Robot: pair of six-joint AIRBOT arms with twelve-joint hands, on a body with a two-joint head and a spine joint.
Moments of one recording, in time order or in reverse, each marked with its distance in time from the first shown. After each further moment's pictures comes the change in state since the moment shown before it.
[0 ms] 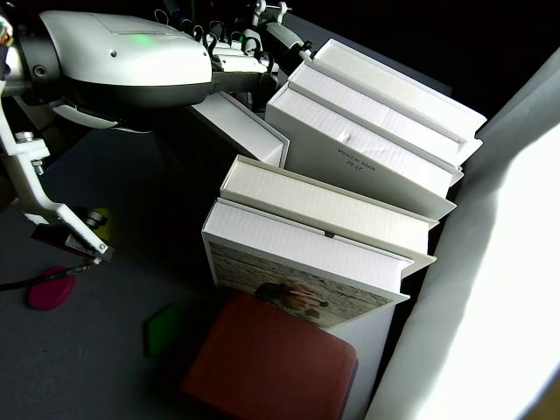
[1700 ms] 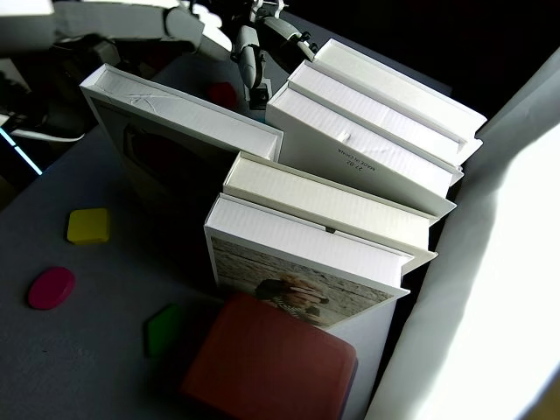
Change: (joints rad) left arm 0.021 0.013 -0.032 -0.037 -0.054 -0.002; right arm 0.125 0.174 -0.155 0.079 0.034 -0.164
